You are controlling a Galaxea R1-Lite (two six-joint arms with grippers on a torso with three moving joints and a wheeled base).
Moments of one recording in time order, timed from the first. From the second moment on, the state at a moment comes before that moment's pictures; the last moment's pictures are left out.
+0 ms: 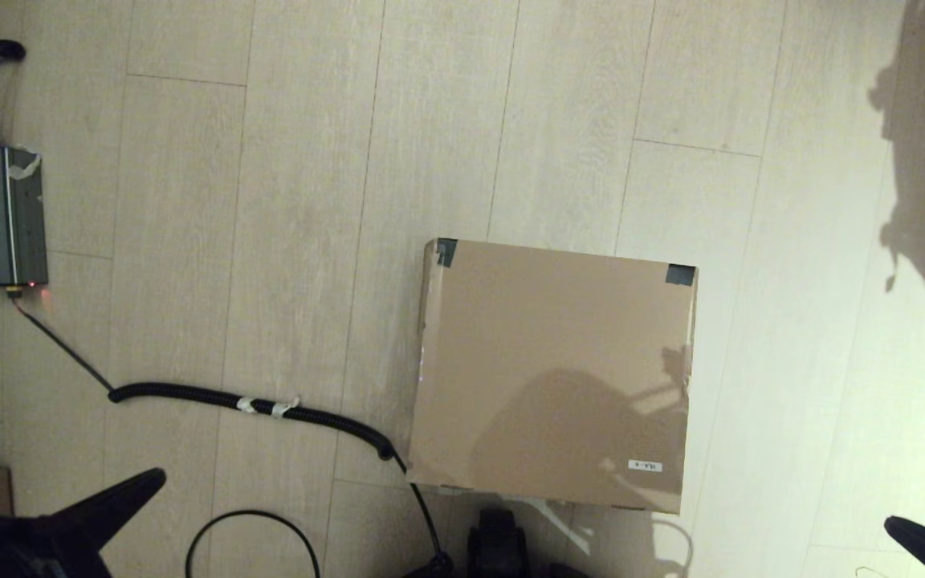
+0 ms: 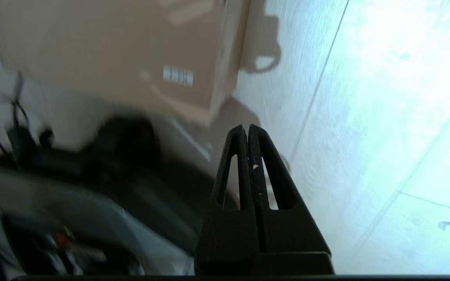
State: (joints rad) left arm -0.09 0.91 -0.16 -0.52 -0.06 -0.21; right arm -0.39 0.77 -0.02 -0.43 0.64 -0.09
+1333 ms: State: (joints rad) left arm 0.01 0.00 -0.01 0.03 0.00 0.07; right arm -0.27 0.28 -0.07 0.18 0.08 -0.24
